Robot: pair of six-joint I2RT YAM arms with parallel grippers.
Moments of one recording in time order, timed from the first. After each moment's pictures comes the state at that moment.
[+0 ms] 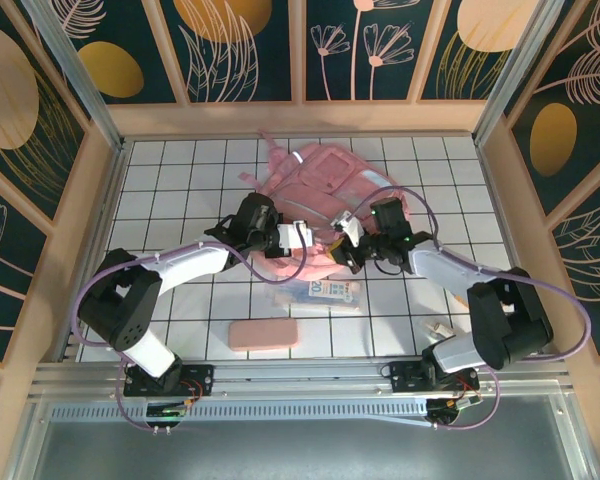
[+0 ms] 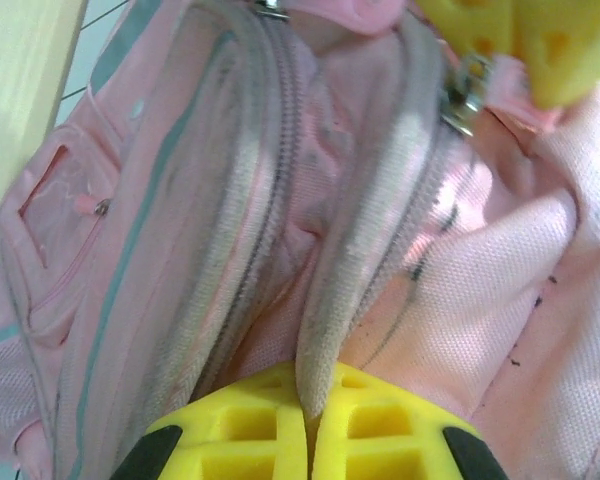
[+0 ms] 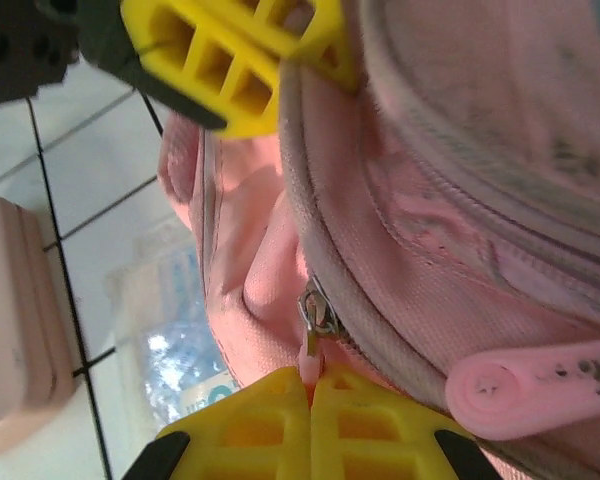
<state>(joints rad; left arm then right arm) -0.65 1.62 0.93 0.01 0.29 0.90 0.43 1.41 0.74 -0.16 -0.69 -0.28</state>
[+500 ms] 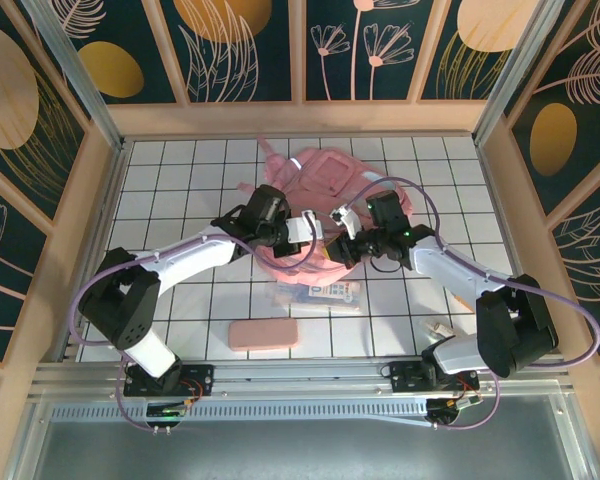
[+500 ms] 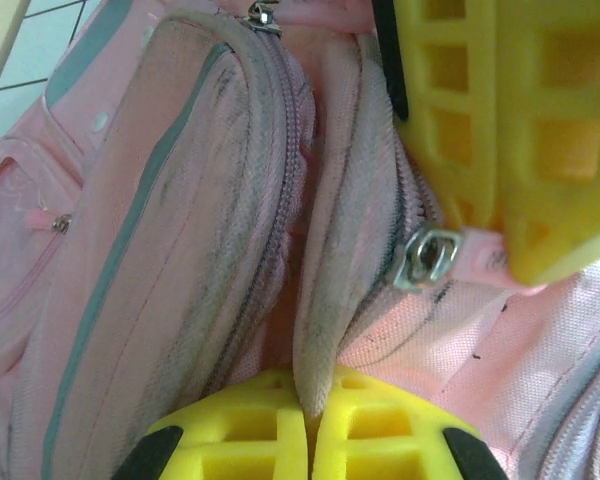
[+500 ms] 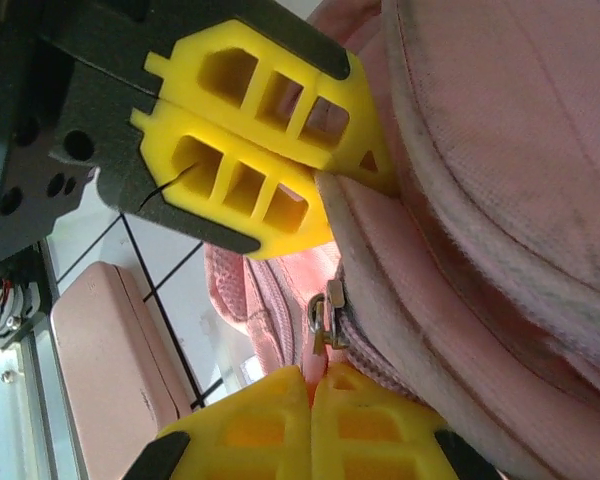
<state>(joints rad) -0.69 1.64 1.07 -0.17 0.34 0.72 0.49 1.38 0.83 -0.27 -0.69 -0.03</state>
